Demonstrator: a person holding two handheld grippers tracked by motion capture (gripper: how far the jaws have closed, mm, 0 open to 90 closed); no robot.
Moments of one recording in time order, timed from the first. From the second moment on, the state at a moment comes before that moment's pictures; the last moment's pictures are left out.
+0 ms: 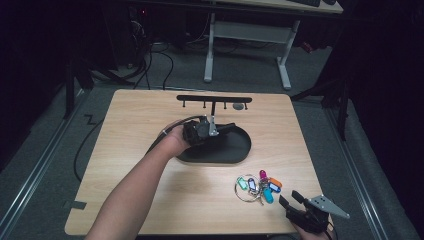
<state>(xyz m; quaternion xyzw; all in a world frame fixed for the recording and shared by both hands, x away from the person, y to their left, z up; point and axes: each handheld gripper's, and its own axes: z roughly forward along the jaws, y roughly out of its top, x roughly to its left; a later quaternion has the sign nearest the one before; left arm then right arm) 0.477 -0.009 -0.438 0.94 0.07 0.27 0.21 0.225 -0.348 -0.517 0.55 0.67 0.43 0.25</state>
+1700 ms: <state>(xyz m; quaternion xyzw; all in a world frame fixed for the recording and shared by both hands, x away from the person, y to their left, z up) 0.396 0.051 -0.470 0.92 0.18 0.19 0.28 0.233 -0.337 -0.520 0.54 0.69 0.41 0.24</state>
